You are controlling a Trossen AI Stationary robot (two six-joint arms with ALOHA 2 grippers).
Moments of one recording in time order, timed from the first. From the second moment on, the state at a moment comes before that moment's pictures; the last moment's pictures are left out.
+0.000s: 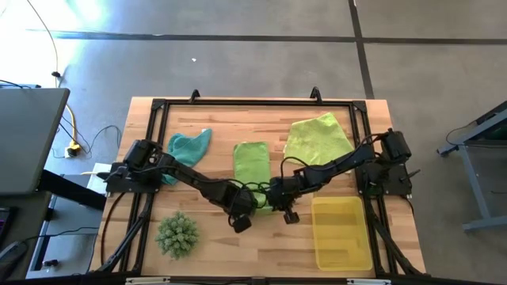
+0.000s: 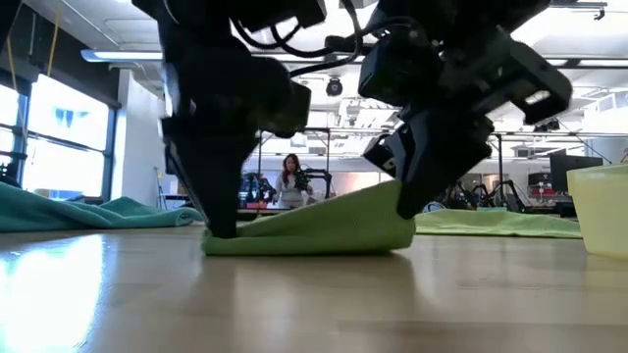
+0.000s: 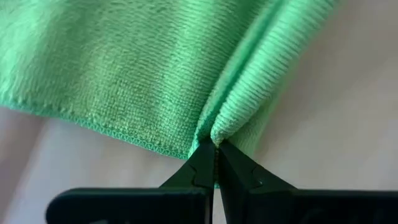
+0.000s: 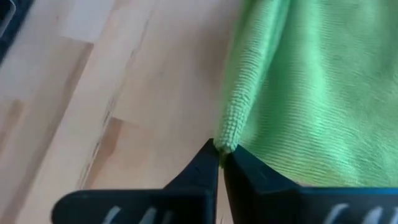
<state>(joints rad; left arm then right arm) -0.21 1.97 1.28 -0.65 -0.01 -0.79 0.21 1.79 0.97 -0.14 -0.25 0.01</state>
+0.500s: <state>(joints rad) -0.21 1.98 1.28 -0.62 -0.05 -0.80 0.14 1.89 0.97 -0.17 -0.30 0.11</state>
